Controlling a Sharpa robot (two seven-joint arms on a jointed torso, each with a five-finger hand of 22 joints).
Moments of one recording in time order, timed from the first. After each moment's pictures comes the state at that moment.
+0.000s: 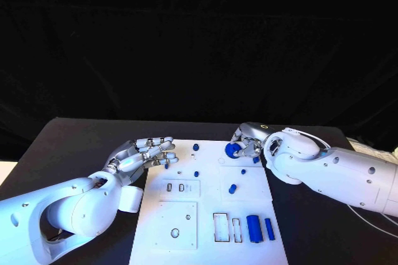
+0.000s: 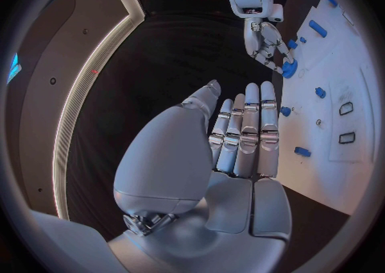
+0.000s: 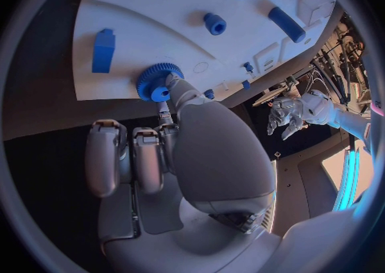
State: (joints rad) left arm 1.19 -0.98 -0.02 1.82 0.11 -0.36 0.40; left_hand 1.47 -0.10 0.22 0.10 0.13 1.00 0.22 0.07 0.07 1.10 0.16 0.07 0.06 1.18 0.09 0.16 0.18 0.18 1.06 0.20 0.25 0.12; right arm 1.22 -0.82 0.06 1.48 -1.58 -0.24 -0.32; right_hand 1.49 -0.09 0.22 0.14 0.19 1.08 0.12 0.12 0.02 1.47 0.01 1.41 1.31 1.47 -0.05 1.53 1.31 0.08 1.44 0.05 1.43 1.26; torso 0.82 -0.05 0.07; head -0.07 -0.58
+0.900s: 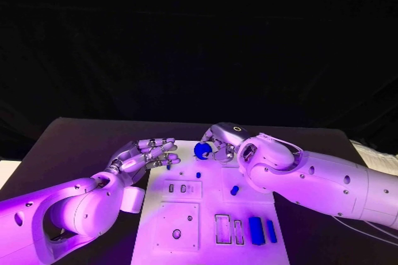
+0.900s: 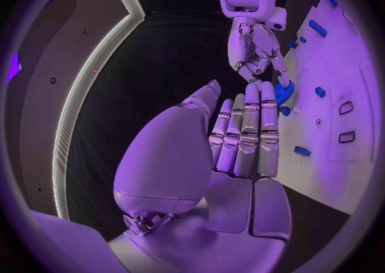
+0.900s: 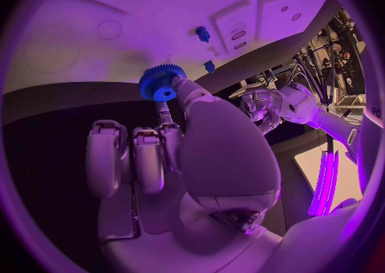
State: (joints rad) left arm 1.19 -0.98 -0.02 1.82 0.11 -0.36 0.40; left_hand 1.47 -0.10 0.22 0.10 0.13 1.00 0.22 0.07 0.07 1.10 0.16 0.07 0.06 1.18 0.09 0.16 0.18 0.18 1.06 0.20 0.24 0.12; right arm 1.22 -0.69 0.04 1.55 -1.66 -0.35 -0.33; right_hand 1.41 -0.13 0.29 0.17 0.24 1.08 0.12 0.12 0.02 1.47 0.01 1.39 1.31 1.46 -0.06 1.53 1.31 0.08 1.44 0.04 1.44 1.28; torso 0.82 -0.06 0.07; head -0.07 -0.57
